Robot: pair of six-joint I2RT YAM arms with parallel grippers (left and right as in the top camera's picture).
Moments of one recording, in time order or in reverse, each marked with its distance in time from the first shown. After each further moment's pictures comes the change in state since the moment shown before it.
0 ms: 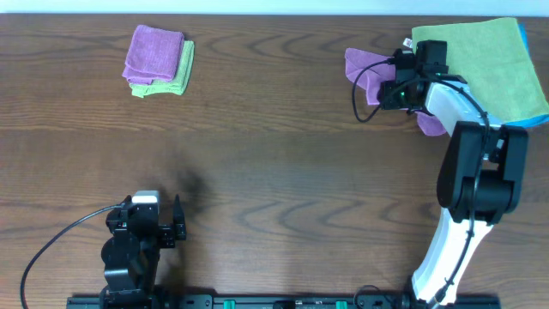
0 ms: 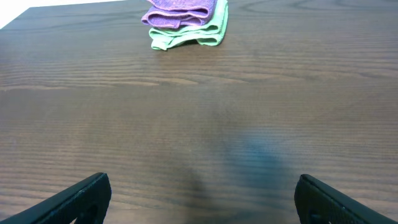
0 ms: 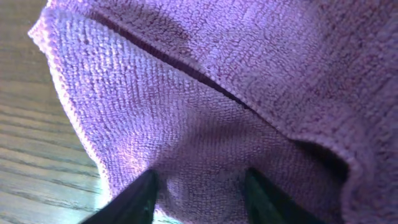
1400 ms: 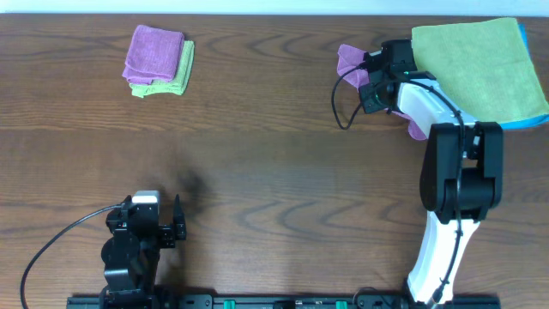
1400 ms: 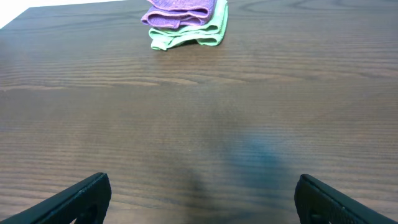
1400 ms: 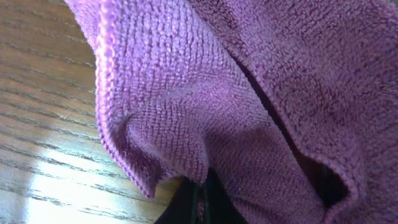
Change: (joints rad) left arm 0.000 0.000 0.000 0.000 0.000 0.000; right arm 0.141 0.003 0.011 -0.026 0.206 -0.087
